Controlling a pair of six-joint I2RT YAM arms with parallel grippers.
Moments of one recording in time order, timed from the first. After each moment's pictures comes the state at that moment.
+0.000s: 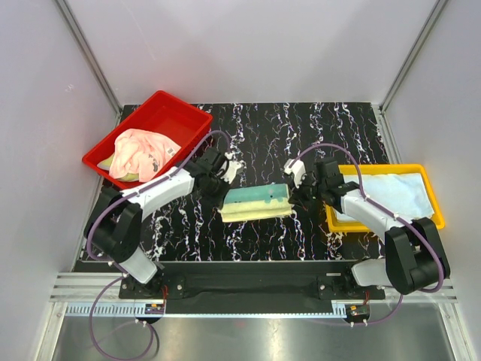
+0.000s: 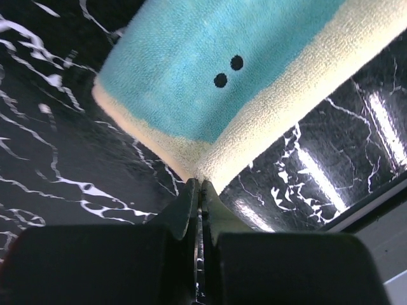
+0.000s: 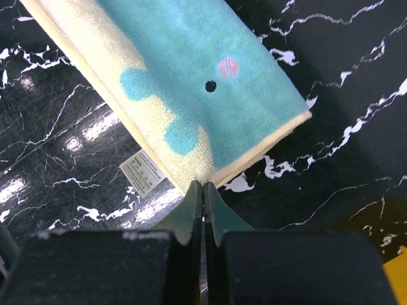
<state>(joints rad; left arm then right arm) -0.59 1.60 1.10 -0.67 0.20 0.02 0.33 1.34 0.71 -0.21 -0.52 -0.46</state>
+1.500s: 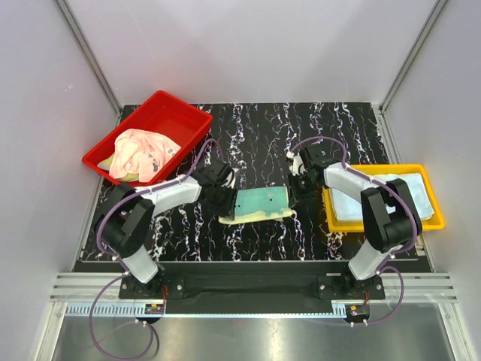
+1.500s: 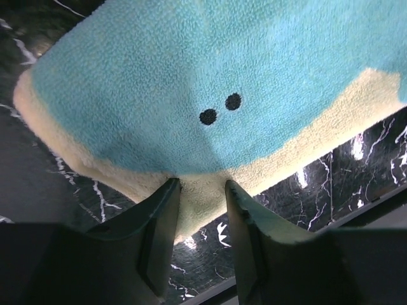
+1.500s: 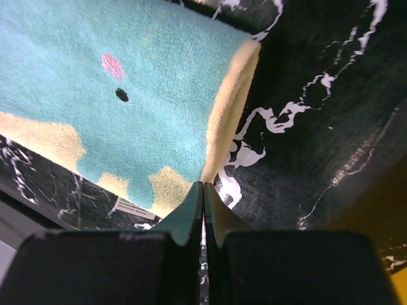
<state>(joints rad) -0.64 1.66 0.96 -0.48 0.23 -0.38 0.35 1.68 1.00 -0.55 -0.35 0.08</state>
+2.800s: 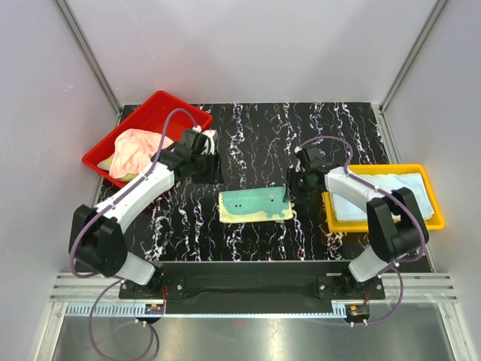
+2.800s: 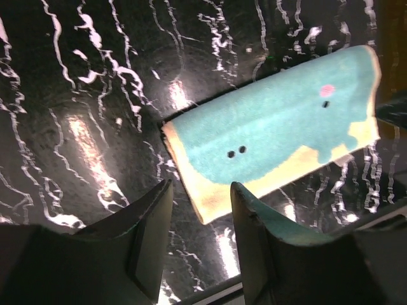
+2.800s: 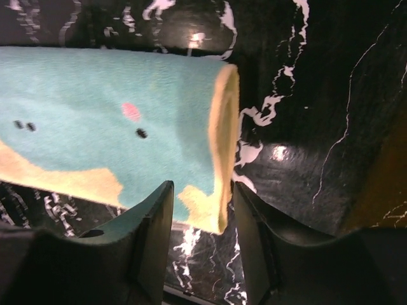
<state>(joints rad) -0.48 1.50 1.22 -0.67 0.13 -0.35 0.39 1.57 0.97 -0.50 -0.18 0.41</state>
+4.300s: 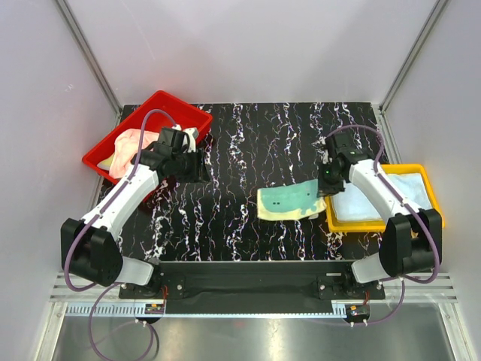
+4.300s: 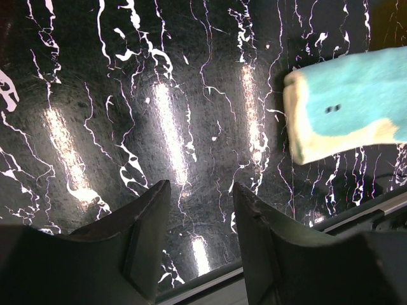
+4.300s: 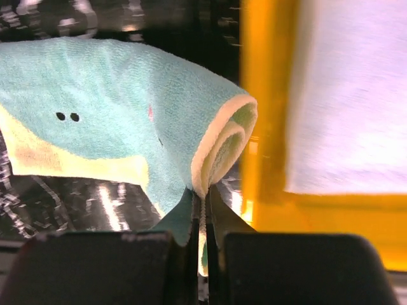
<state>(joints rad) -0.32 1.38 1.15 -0.70 0.24 -0.33 0.24 1.45 1.11 -0.85 -0.06 0.28</state>
